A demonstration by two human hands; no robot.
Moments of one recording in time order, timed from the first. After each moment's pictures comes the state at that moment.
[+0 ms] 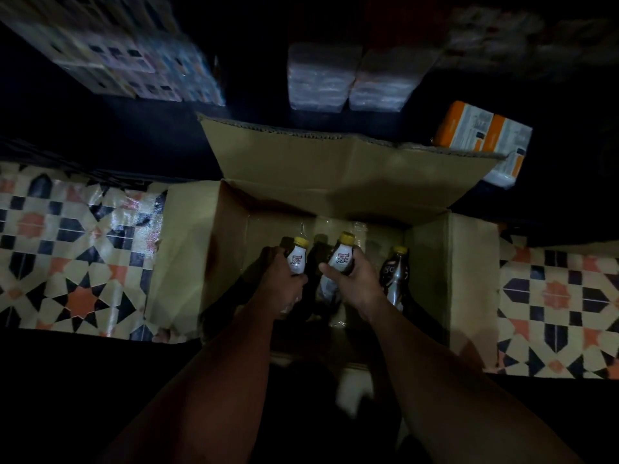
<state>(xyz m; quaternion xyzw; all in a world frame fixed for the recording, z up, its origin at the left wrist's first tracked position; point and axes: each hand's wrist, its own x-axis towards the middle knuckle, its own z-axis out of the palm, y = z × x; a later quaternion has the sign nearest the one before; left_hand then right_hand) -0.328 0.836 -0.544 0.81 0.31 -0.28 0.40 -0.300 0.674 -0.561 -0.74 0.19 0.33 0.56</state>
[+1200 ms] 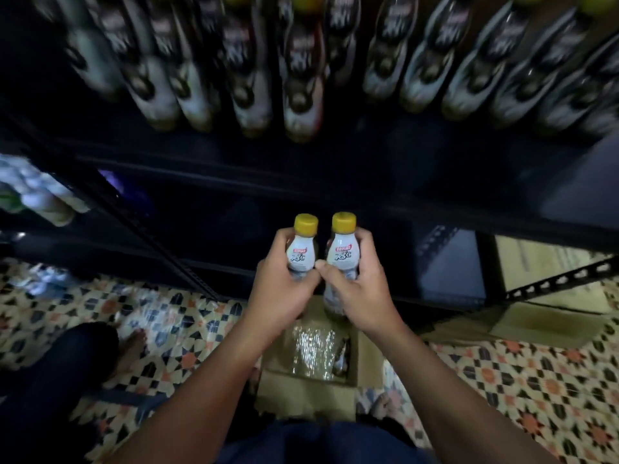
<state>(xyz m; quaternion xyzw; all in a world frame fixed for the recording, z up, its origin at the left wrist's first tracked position) -0.320 0.855 0.222 0.77 0.12 0.07 0.62 -0.278 0.705 0.213 -0.75 -0.12 0.10 0.64</state>
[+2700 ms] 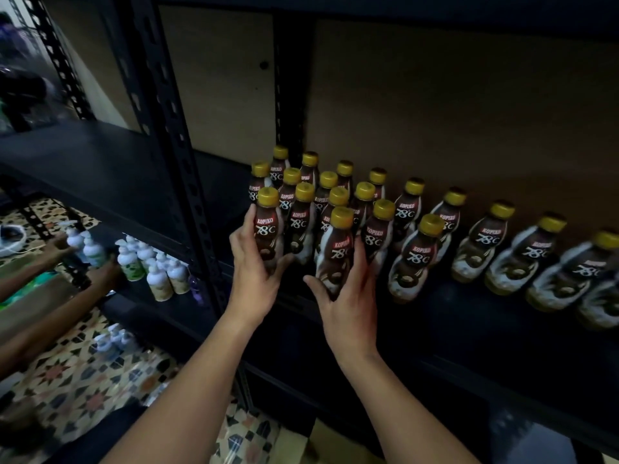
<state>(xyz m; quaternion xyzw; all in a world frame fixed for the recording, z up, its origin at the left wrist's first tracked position) -0.252 1.058 0.317 0.79 0.12 0.40 0.45 -0.210 0.900 0.310 -0.84 -0.24 -0.24 0.42</state>
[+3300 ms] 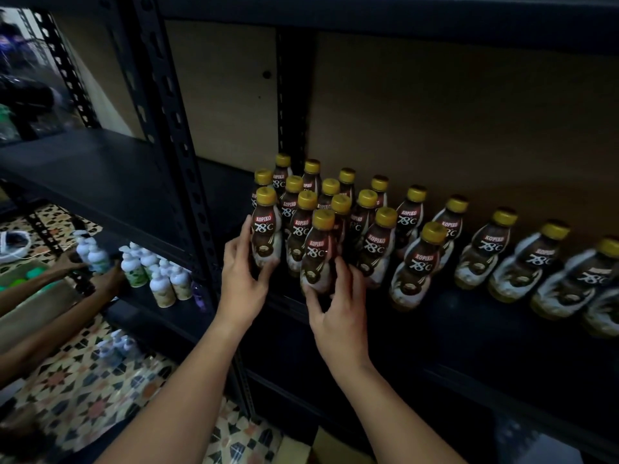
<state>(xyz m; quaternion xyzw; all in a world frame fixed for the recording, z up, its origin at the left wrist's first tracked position) -0.255 1.084 0.305 0.81 0.16 0.39 0.41 -0.207 0.915 0.291 -0.82 -0.29 -0.21 0.45</state>
